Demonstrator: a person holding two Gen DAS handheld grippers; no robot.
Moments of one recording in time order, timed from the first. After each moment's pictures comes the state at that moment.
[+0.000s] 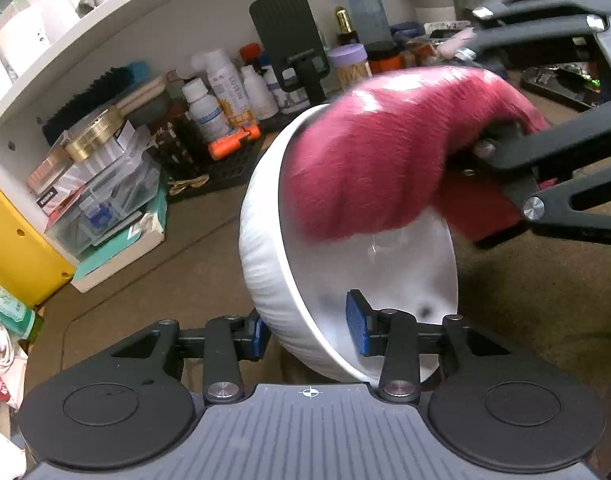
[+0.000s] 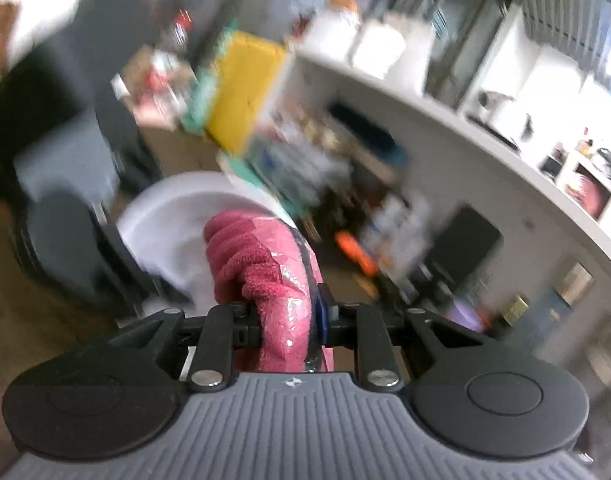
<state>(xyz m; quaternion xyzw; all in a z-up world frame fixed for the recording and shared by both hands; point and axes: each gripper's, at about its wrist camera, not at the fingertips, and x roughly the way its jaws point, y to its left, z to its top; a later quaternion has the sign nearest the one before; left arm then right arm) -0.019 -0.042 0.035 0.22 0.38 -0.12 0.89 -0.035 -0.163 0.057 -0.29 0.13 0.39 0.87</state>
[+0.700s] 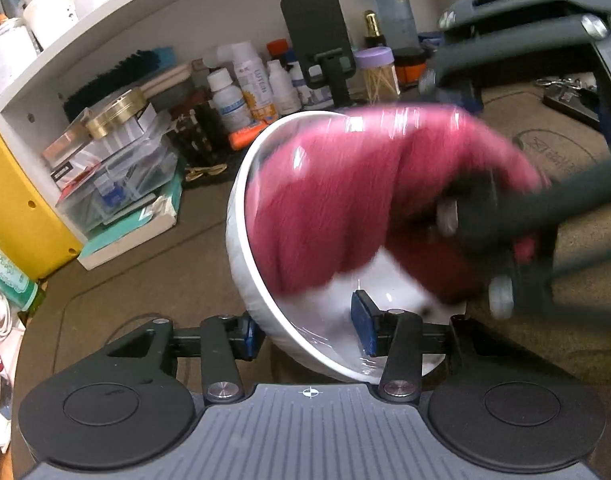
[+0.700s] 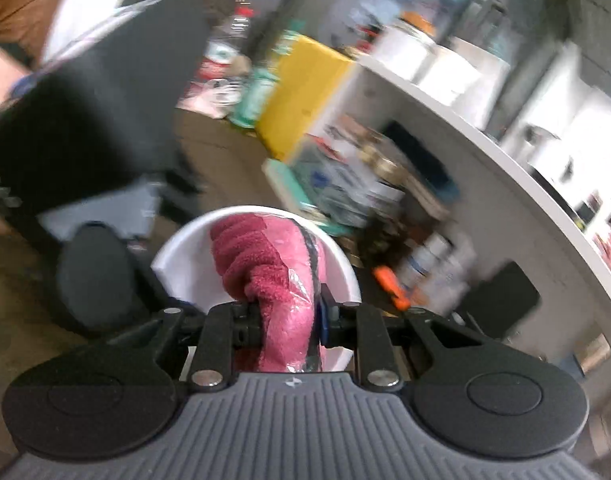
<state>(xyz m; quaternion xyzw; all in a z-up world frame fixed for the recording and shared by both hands) -0.021 -0.042 0.031 0.19 0.37 -0.08 0.90 -0.042 -0.132 0.058 -0.38 0.13 0.40 0.82</state>
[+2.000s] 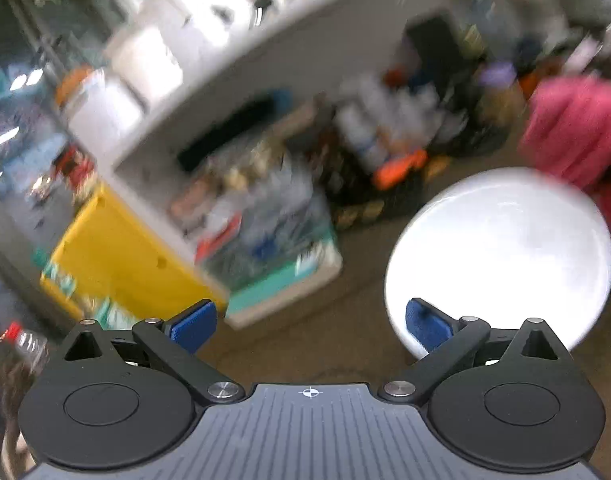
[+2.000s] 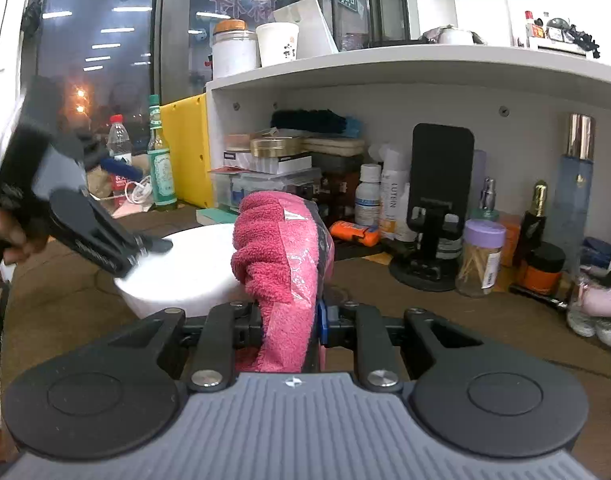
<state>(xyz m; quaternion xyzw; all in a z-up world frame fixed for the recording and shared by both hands) -0.016 0.007 0.078 0.30 0.27 -0.01 0.91 0.013 -0.225 0.035 -0.04 0.18 0.37 0.91</state>
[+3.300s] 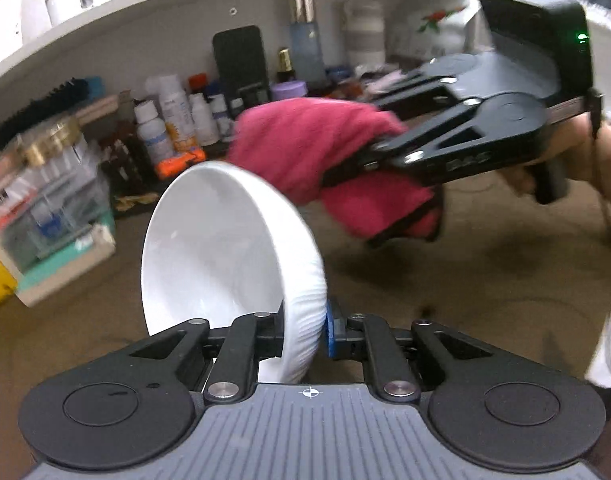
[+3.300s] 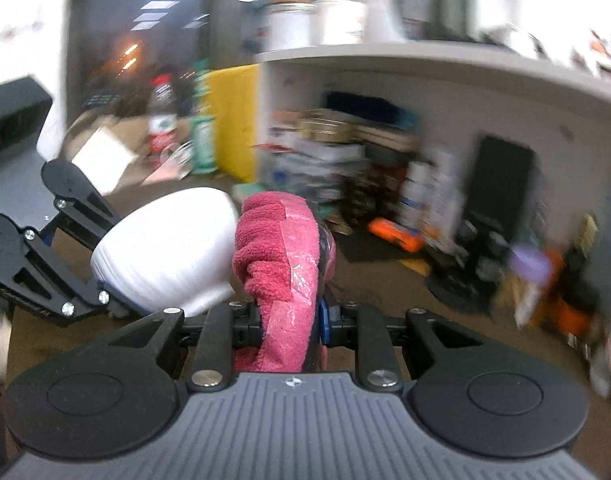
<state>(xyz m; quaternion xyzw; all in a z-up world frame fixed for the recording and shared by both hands) -0.042 0.004 0.054 0.15 0.34 -0.28 0.89 0.008 -0.182 0.053 -0.18 0.18 0.47 0.85</state>
